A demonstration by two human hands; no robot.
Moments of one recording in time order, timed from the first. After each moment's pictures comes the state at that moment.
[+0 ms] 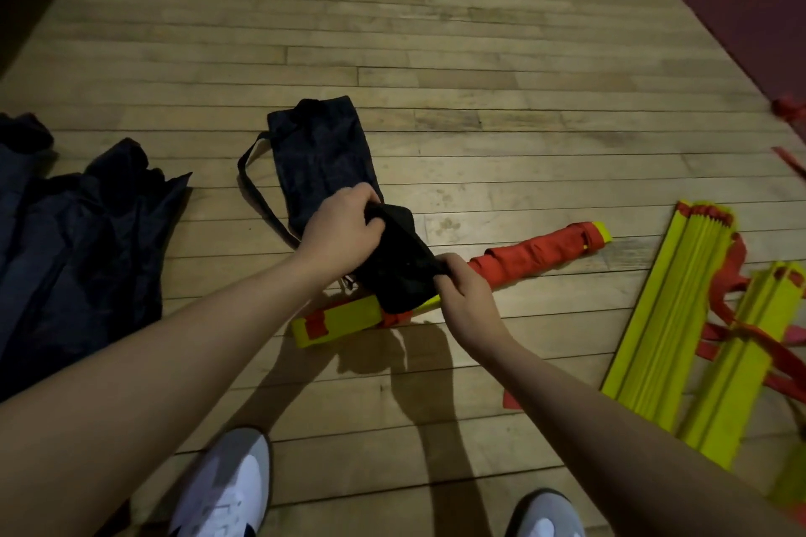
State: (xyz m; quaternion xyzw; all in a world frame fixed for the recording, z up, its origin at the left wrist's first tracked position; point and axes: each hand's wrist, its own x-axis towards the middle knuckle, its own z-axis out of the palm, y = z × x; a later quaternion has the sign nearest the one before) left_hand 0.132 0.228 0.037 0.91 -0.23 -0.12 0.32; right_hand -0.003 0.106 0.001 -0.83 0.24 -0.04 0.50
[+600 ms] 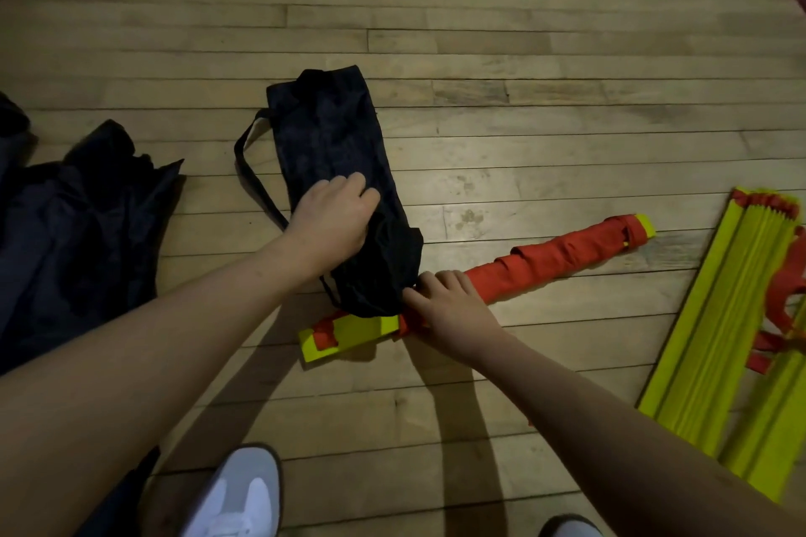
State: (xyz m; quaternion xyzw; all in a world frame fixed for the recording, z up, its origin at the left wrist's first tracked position) left_hand 0.185 0.234 -0.005 0.89 -0.45 0.00 -0.01; right_hand 0.028 0.096 -0.072 -0.99 -0.09 0.09 0.05
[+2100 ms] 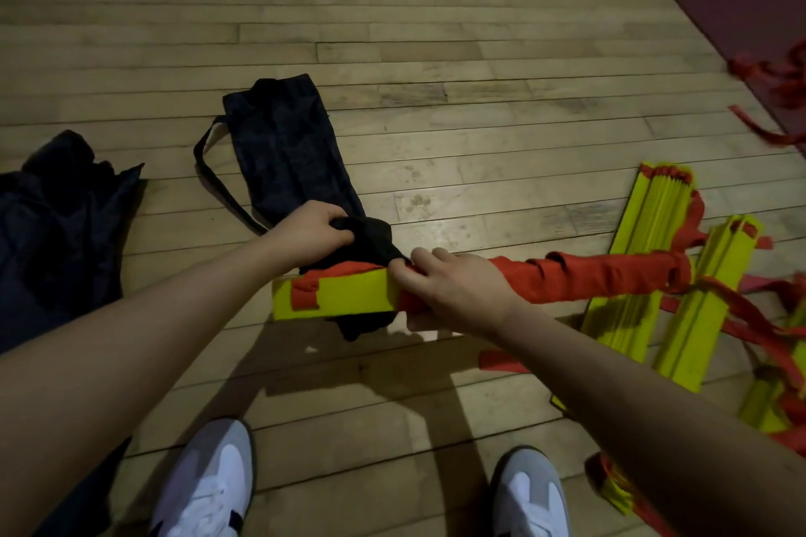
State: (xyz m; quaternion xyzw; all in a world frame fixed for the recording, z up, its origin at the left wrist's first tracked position) left_hand 0.130 0.230 0.026 0.87 -0.22 -0.33 0.30; right_hand -0.025 0.070 0.006 -0.98 -0.19 -0.11 -0.02
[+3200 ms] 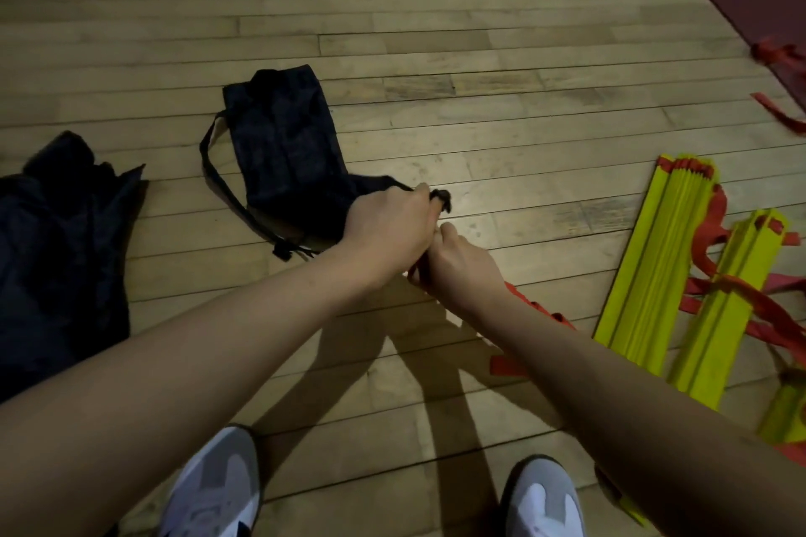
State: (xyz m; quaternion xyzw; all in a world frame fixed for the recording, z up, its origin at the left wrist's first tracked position) left_hand 0.091 0.164 0.048 0.91 -0.40 -0.05 0.03; right_hand 0.008 0.079 -0.019 -0.99 0.11 0.02 0.10
